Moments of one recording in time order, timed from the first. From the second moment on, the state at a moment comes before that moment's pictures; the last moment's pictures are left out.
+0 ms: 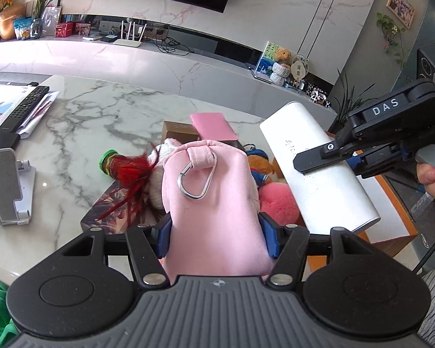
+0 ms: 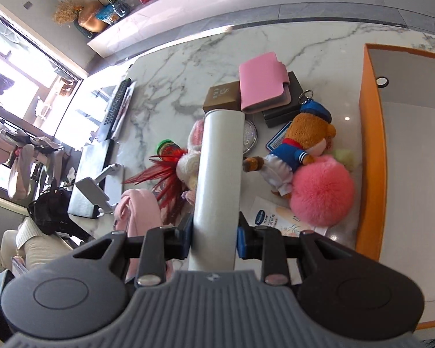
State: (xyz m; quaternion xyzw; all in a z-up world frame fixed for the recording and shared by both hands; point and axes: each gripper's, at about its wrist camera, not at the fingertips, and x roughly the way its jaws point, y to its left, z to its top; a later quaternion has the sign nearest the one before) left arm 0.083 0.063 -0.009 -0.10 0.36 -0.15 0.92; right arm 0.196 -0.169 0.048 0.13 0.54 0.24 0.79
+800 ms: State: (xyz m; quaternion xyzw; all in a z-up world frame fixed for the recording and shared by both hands) left arm 0.125 -0.094 0.020 -0.04 0.39 -0.18 0.90; right arm 0.224 -0.304 -0.025 0.08 0.57 0.11 0.81
